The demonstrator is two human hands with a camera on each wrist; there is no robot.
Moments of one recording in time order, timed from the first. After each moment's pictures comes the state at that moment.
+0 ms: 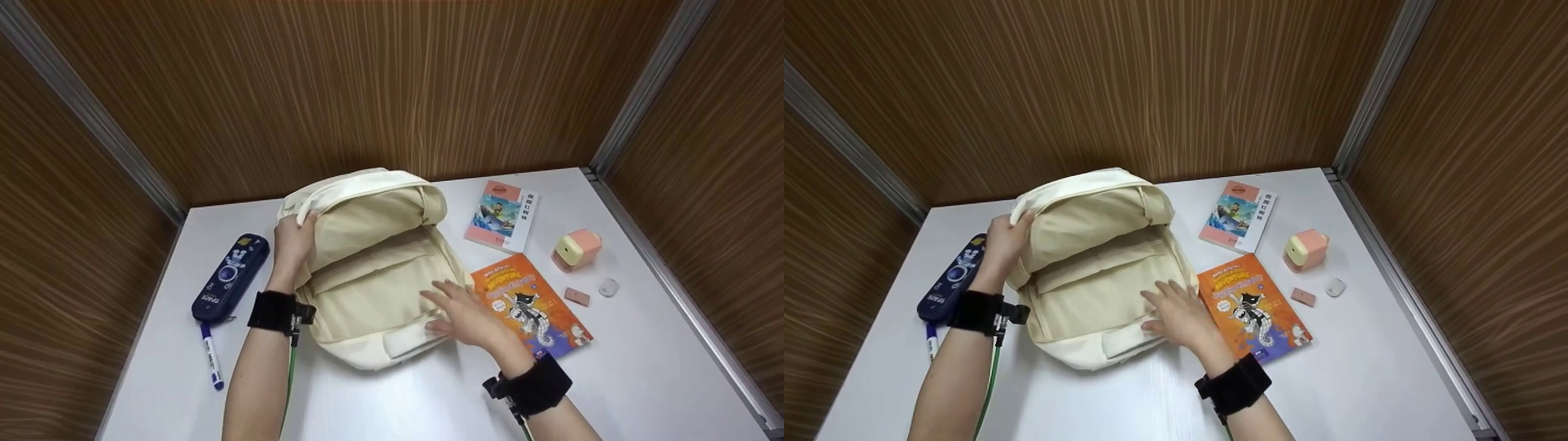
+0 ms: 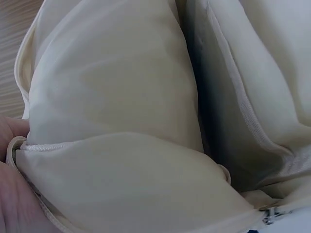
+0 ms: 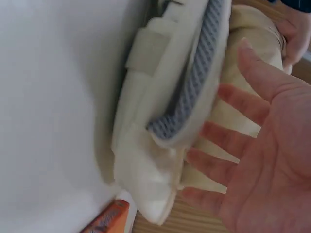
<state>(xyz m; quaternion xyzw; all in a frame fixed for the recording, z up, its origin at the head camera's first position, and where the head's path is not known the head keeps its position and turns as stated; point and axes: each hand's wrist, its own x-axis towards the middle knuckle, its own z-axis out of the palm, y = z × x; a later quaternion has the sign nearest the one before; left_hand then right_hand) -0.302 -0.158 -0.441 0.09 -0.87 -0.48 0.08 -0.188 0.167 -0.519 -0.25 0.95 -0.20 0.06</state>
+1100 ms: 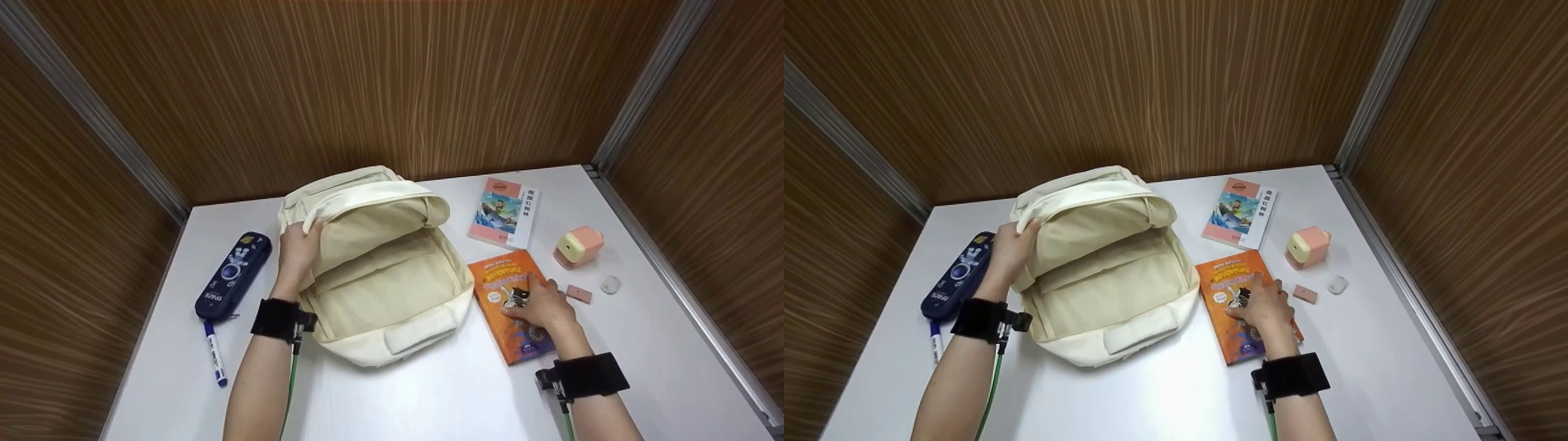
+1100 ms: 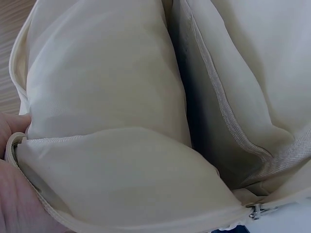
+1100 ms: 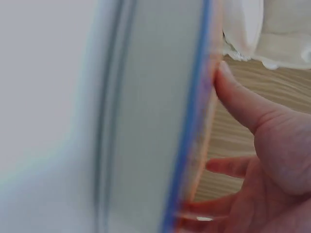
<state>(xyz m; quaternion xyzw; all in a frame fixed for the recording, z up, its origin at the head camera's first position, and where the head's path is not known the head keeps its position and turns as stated) -0.289 -0.159 -0.454 0.07 -0.88 -0.47 0.09 -0.202 0.286 -0.545 0.09 0.96 -0.22 0.14</state>
